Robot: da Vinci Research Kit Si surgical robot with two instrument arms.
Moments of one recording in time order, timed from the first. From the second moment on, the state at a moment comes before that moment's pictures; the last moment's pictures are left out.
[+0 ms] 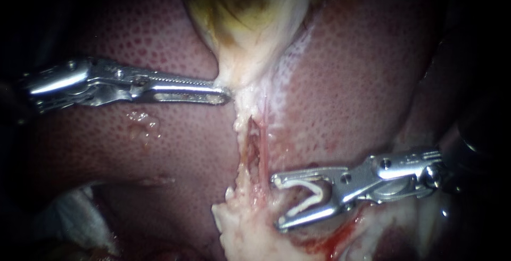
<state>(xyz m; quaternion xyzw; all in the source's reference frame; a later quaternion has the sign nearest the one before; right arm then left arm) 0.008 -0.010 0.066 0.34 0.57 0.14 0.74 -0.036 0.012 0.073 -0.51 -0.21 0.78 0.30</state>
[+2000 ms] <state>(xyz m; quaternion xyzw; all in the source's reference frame) 0.019 -0.009 0.077 0.31 0.56 0.16 0.75 -0.027 0.015 0.061 -0.55 -0.17 0.75 0.32</state>
